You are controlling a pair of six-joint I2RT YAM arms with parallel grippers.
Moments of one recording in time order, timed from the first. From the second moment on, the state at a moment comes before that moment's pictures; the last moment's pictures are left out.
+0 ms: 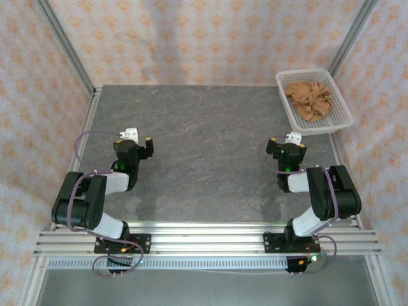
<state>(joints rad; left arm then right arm) -0.06 1.49 0.42 0.66 -0.26 -0.06 0.07 1.56 0.37 0.82 0.29 0.13</state>
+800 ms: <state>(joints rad) -0.31 1.16 0.70 -0.17 -0.28 -0.44 0.11 1.23 0.87 -0.06 0.62 0.64</state>
